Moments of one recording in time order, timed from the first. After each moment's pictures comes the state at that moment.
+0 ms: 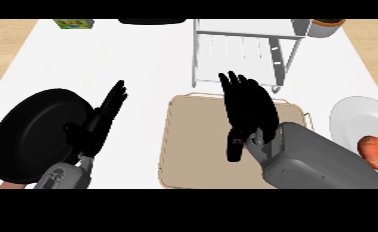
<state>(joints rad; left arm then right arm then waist) -0.15 0.32 -0.31 -1.30 0.28 0.10 -0.16 -0.77 -0.45 0.83 -1.65 0.26 0.21 1.24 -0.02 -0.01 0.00</state>
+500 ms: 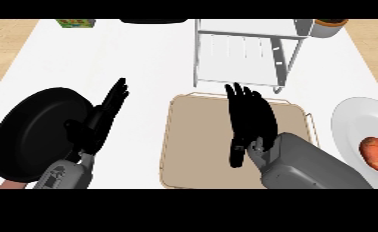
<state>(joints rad) -0.16 0.31 -0.30 -1.31 0.27 0.09 -0.14 -0.65 -0.42 0.83 -1.61 0.35 0.19 1.21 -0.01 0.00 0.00</state>
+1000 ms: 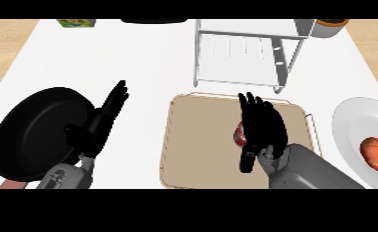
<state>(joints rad) -0.14 0.29 -0.29 -1.32 0.25 0.08 -0.15 -0.50 -0.43 0.79 -1.60 0.45 0.18 1.17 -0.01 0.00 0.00</state>
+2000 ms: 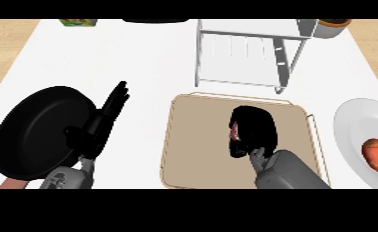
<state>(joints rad) -0.11 0.24 -0.23 -1.36 0.17 0.03 -0.12 -0.37 -0.25 0.65 -1.49 0.73 0.15 0.99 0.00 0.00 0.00</state>
